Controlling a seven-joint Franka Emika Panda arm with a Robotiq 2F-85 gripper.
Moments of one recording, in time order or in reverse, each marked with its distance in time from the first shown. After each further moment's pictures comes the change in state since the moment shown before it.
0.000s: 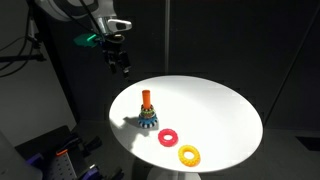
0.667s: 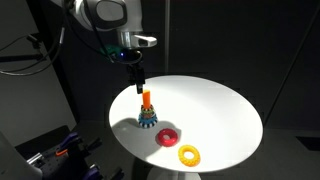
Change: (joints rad) arm -0.115 0.226 -0.059 0.119 0.000 -0.001 0.170
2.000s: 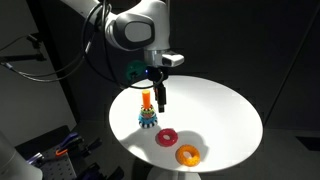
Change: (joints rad) arm -0.059 0.218 -0.121 0.110 -0.045 0.131 0.168
